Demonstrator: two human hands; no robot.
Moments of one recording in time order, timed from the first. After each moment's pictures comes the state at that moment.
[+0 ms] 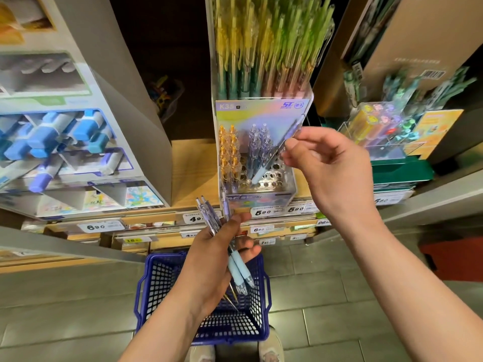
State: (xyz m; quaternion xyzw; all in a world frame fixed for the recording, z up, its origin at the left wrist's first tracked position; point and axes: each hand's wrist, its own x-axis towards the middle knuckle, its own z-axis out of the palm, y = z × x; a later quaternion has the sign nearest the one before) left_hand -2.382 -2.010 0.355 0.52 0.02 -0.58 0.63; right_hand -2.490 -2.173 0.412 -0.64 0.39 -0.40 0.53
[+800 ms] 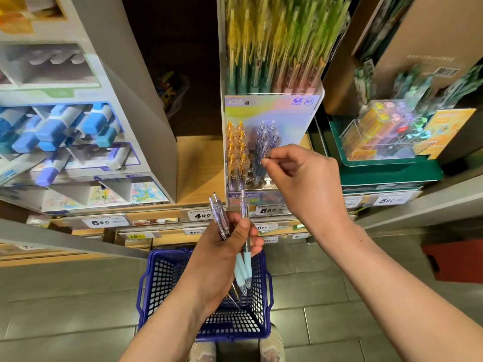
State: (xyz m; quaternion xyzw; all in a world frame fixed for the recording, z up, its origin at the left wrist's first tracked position) left_hand -2.381 -2.006 0.350 0.51 -0.05 -0.57 0.64; right_hand -2.465 -2.161 0.381 -0.81 0.39 -0.33 0.29
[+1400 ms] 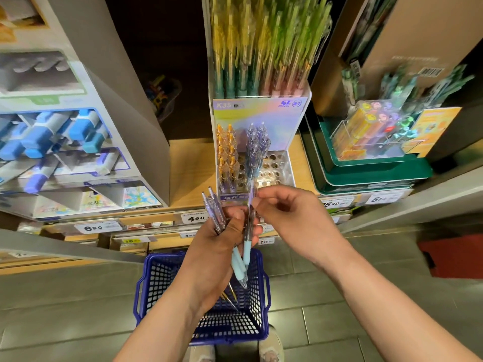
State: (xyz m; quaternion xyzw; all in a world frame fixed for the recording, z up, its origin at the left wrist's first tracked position) left_hand -2.382 -2.015 0.350 0.52 -0.09 -0.56 0.63; right_hand -2.493 -2.126 0.385 -0.65 0.44 -0.16 0.60
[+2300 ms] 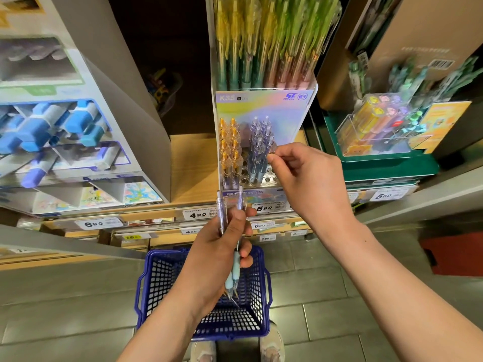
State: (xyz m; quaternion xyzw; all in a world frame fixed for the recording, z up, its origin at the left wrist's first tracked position) left_hand -2.381 -2.005 0.342 0.51 -0.11 -0.58 0.62; right_hand -2.476 -2.166 0.382 -0.83 0.41 -0.31 0.23
